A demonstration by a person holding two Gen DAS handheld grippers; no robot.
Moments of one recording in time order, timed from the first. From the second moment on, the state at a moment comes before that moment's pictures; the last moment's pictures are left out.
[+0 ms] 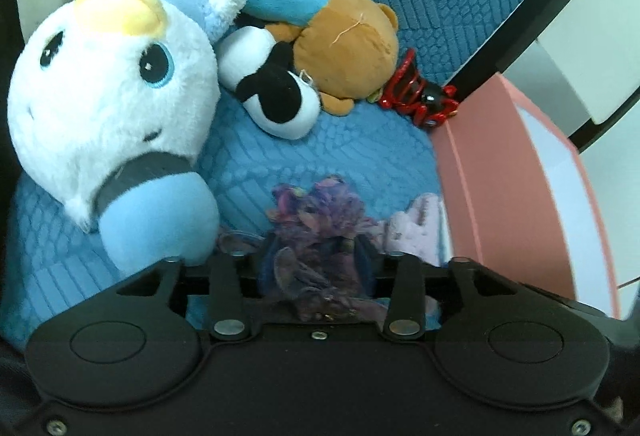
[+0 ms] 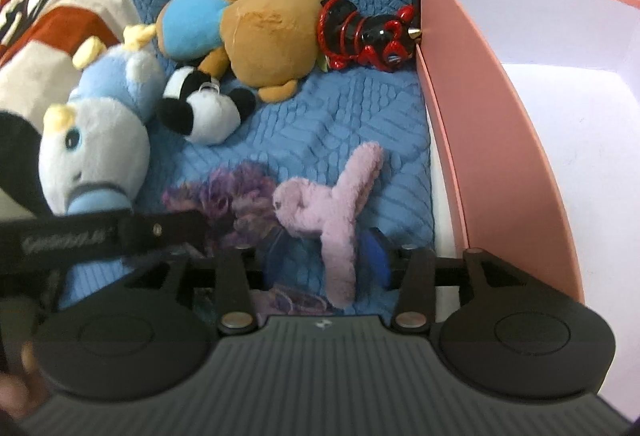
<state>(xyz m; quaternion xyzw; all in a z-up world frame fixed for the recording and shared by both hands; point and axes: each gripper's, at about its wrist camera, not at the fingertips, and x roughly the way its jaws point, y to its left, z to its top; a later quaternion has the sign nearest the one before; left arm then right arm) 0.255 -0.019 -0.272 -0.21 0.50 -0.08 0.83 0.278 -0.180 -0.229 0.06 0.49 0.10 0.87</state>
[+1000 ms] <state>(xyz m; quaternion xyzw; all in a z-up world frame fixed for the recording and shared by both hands) 0.250 -0.040 -0.293 -0.16 0.54 -0.09 0.82 0.307 -0.179 -0.235 0.08 0.47 0.11 0.87</state>
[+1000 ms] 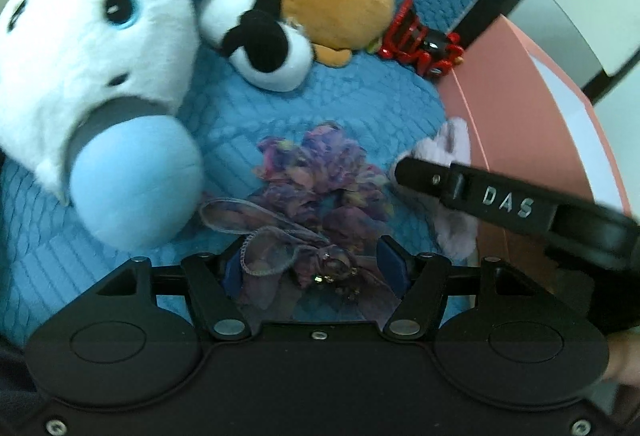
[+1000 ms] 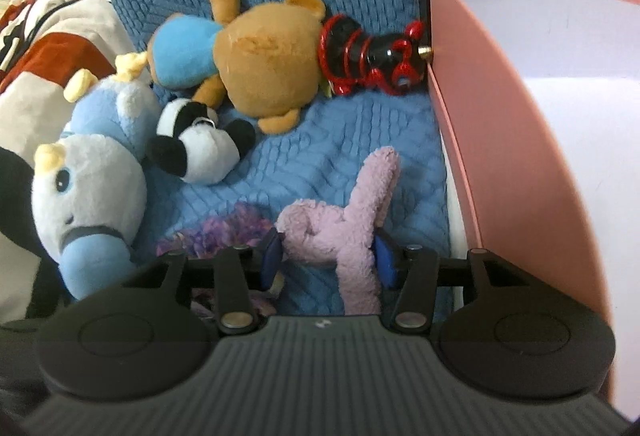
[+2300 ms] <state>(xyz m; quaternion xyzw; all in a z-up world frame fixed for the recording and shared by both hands) 0.224 -0.020 -0.264 -0.23 0.49 -0.09 0.84 0.240 -0.199 -0.180 0.07 0.47 0.12 0.87</state>
